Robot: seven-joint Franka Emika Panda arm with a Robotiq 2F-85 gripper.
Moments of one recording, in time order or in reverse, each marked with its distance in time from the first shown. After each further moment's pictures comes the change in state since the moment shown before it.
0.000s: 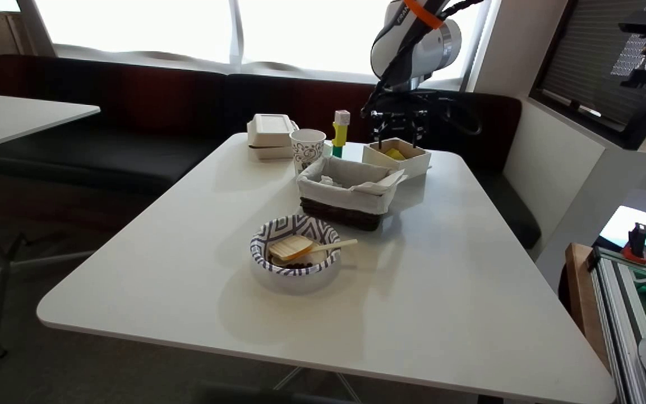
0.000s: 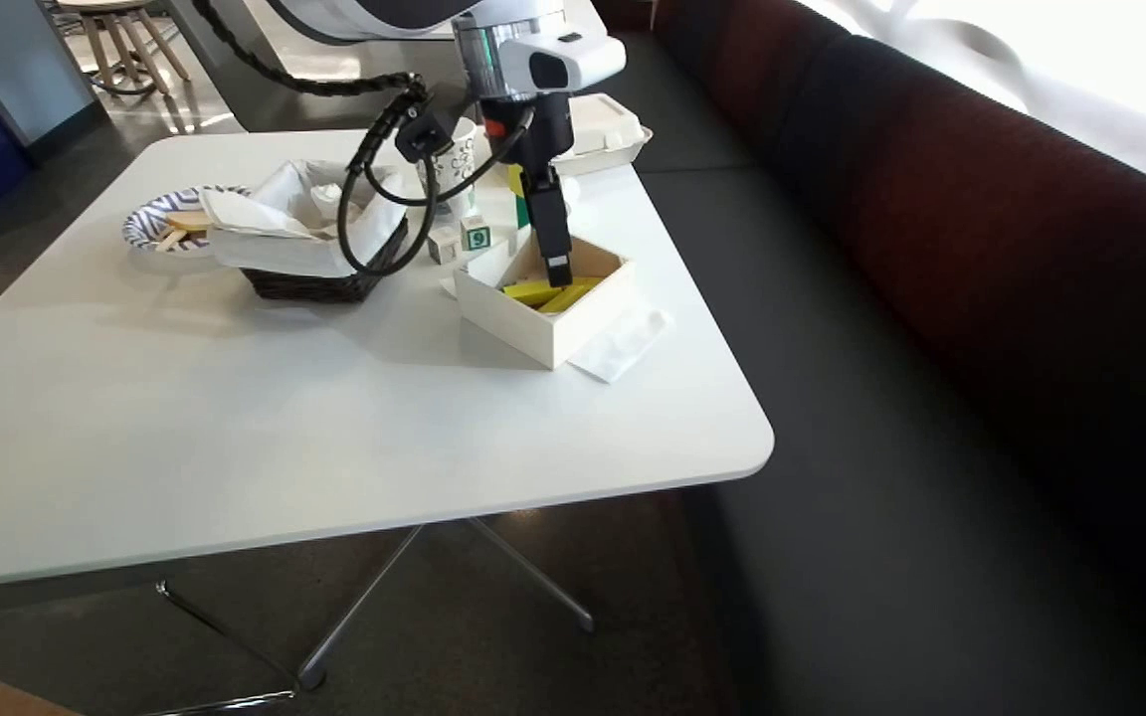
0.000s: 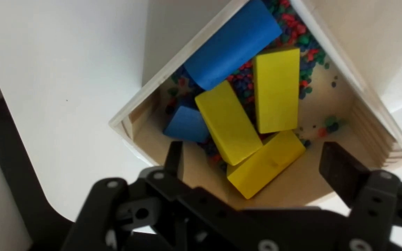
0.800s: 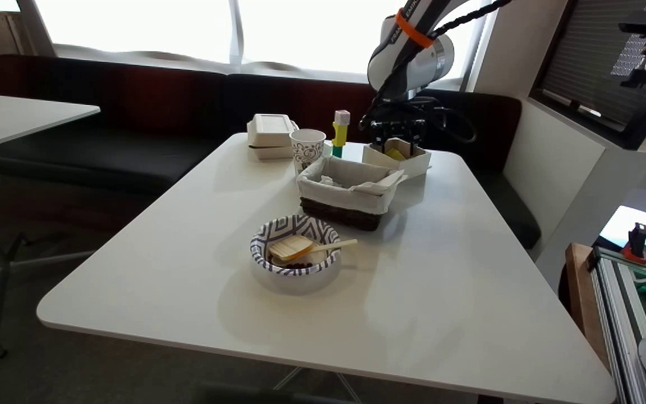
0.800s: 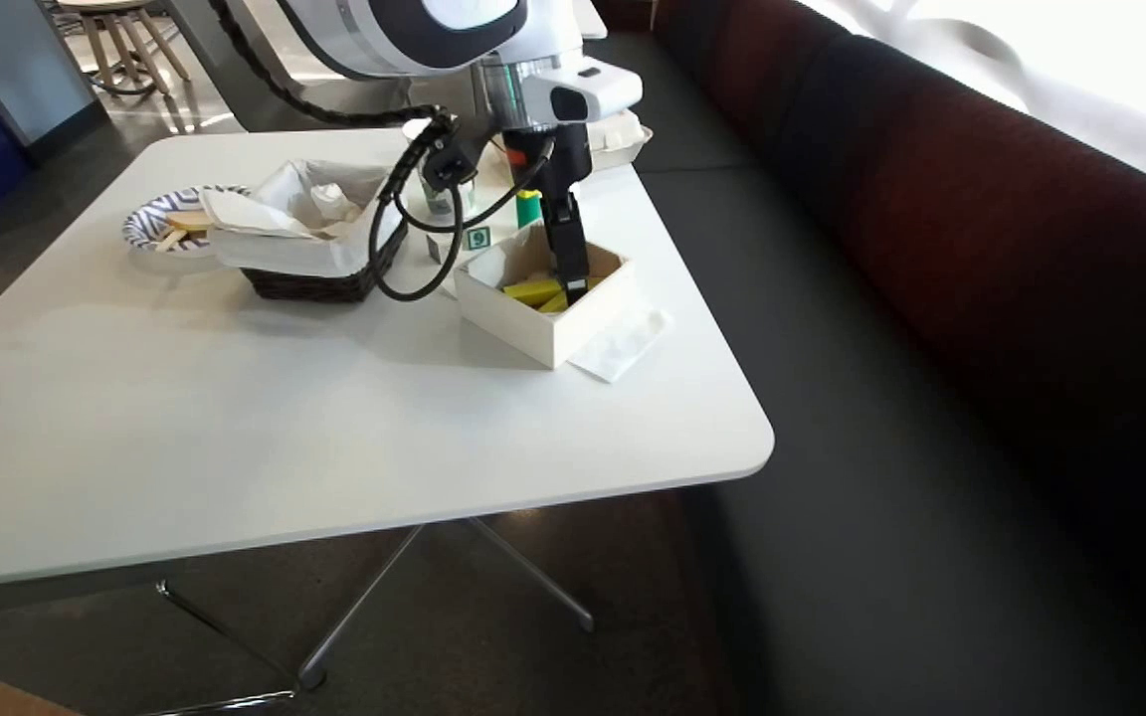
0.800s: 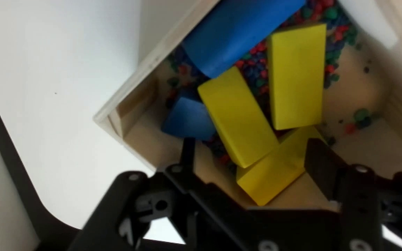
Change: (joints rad) arm -0.015 0.090 -0.007 0.072 0.000 0.001 0.018
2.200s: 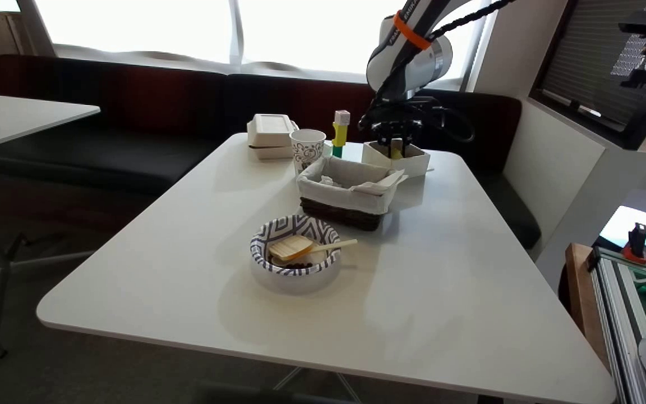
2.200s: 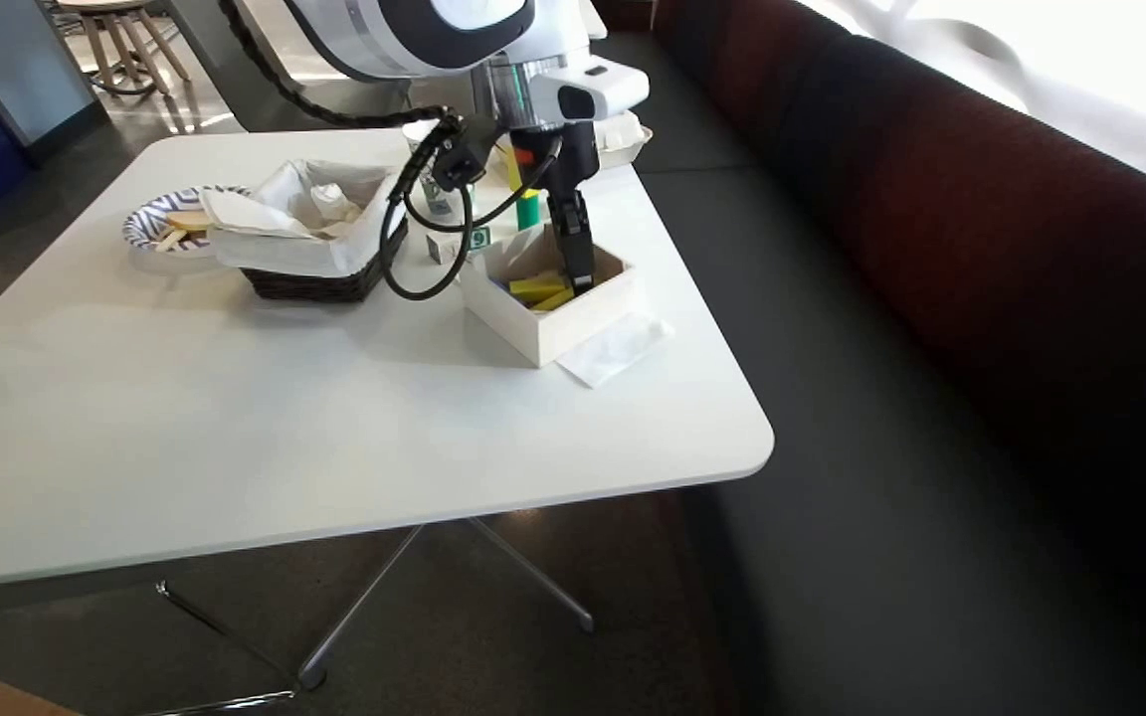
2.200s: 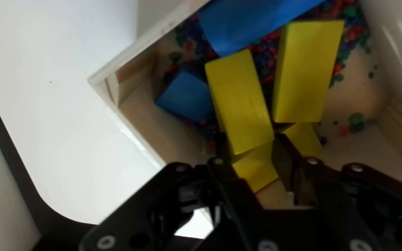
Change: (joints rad) arm 0.000 0.016 -0.007 0.025 -0.001 0.000 0.004
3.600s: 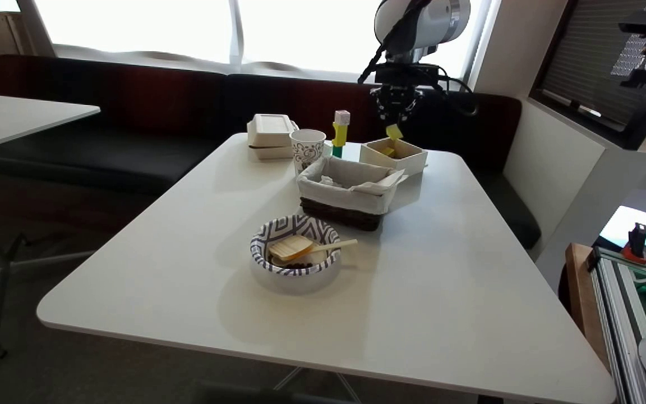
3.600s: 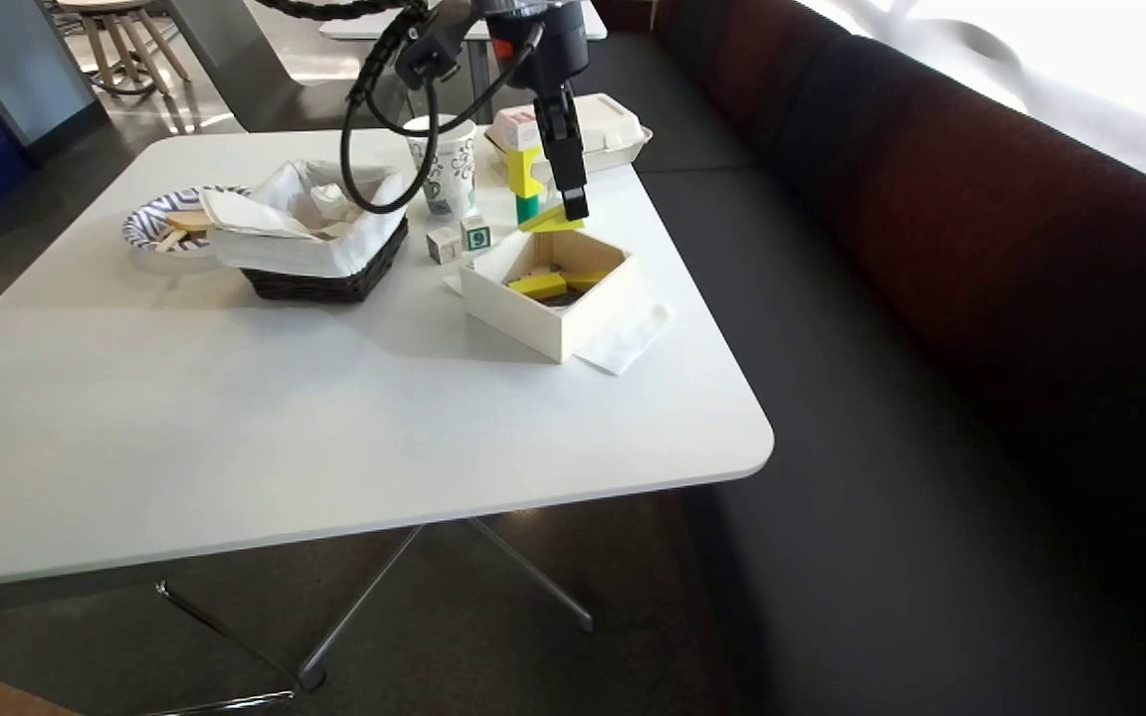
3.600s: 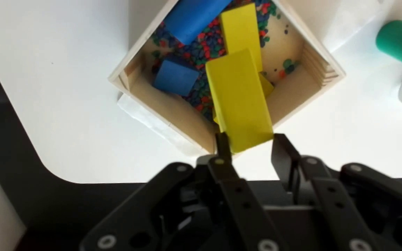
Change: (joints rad) arm 0.002 -0.207 0.021 -0.096 0.022 0.018 -0.003
